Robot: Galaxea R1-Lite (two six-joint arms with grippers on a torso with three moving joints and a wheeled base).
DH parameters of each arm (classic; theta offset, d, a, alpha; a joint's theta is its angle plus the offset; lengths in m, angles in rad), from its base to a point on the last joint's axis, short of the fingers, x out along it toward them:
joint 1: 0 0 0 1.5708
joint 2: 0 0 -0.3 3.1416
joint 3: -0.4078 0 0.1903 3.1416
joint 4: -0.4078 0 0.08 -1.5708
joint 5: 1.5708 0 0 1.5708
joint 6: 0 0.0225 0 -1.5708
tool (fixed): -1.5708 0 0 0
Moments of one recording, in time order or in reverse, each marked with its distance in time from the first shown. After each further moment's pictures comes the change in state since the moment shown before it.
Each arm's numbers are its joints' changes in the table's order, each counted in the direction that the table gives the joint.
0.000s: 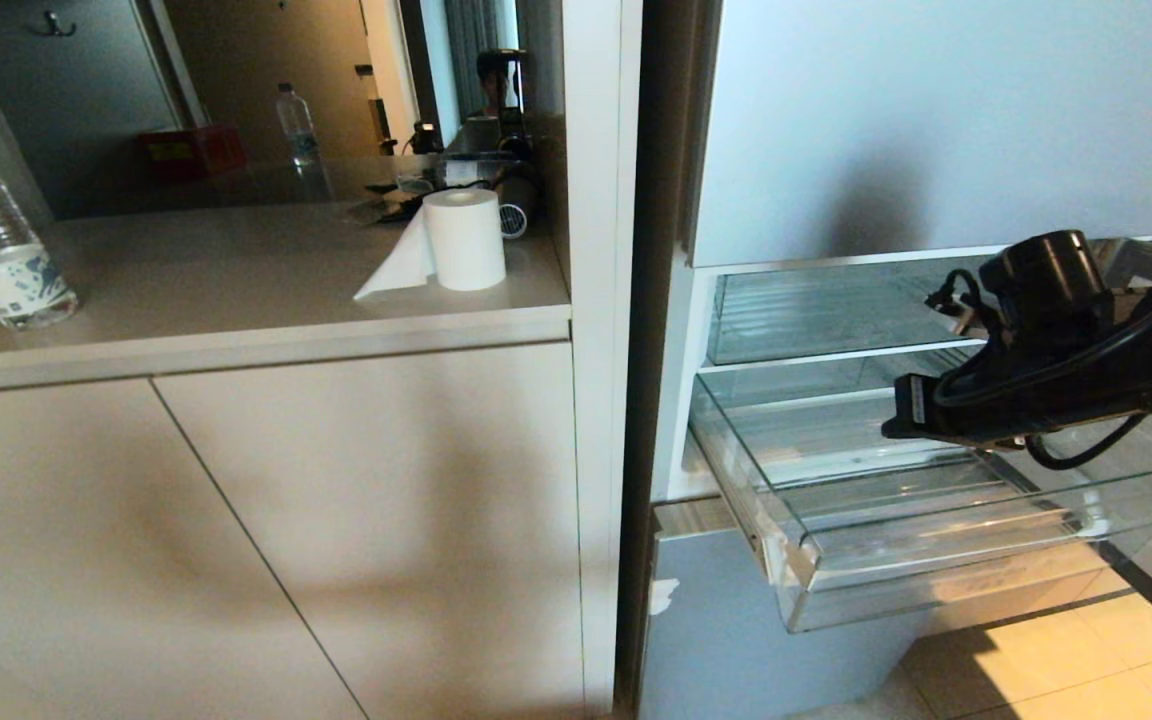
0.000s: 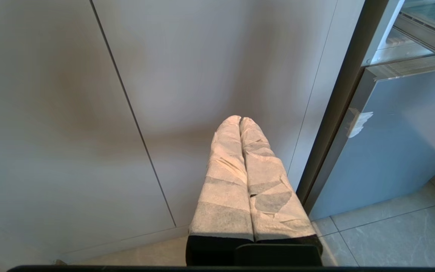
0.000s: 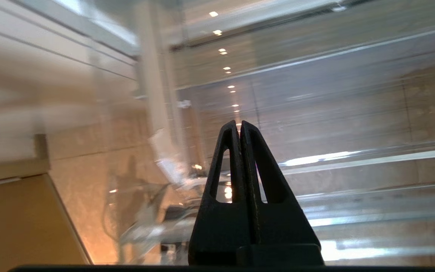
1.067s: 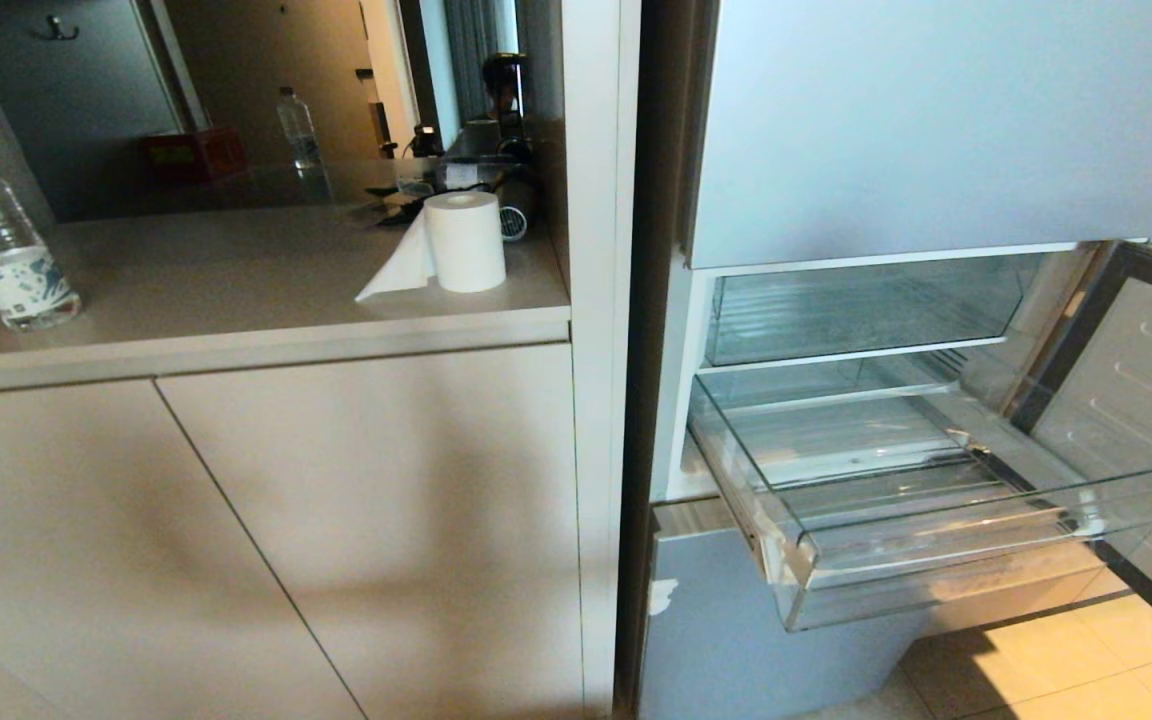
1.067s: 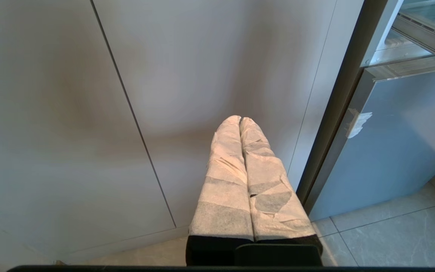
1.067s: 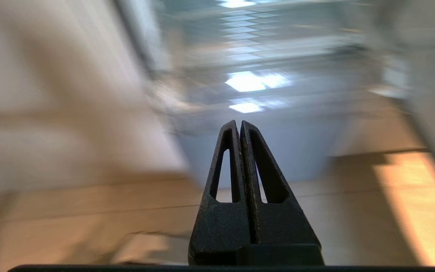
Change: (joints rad) left arm 0.000 0.000 0.000 0.000 0.000 0.000; right arm 0.073 1.266 0.745 0.003 -0.154 -0.121
